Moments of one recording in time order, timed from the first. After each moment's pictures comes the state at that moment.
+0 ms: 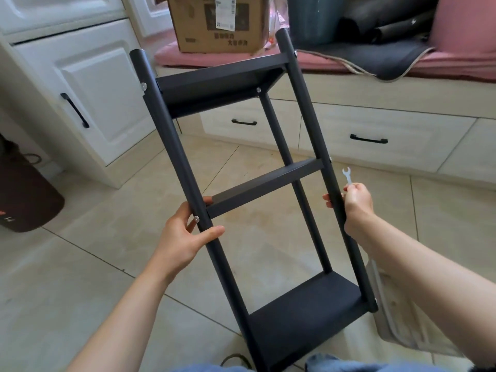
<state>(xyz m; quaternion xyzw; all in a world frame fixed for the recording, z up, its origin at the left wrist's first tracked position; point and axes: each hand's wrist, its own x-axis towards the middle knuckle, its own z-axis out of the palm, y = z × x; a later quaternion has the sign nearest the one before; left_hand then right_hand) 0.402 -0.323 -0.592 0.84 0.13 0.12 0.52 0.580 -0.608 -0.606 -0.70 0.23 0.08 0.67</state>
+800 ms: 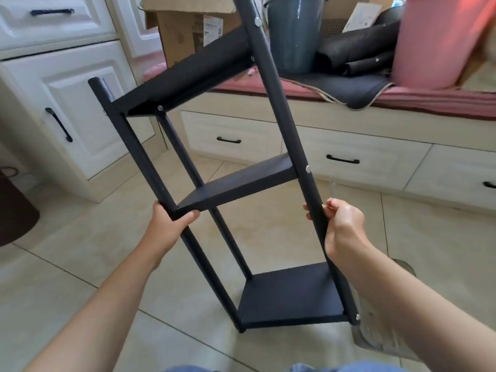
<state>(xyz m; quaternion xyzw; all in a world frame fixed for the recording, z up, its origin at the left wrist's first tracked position) 0.450 -0.313 -0.579 0.79 0.28 0.11 0.53 0.526 -0.614 -0.546 -0.57 0.23 0.08 0.78</state>
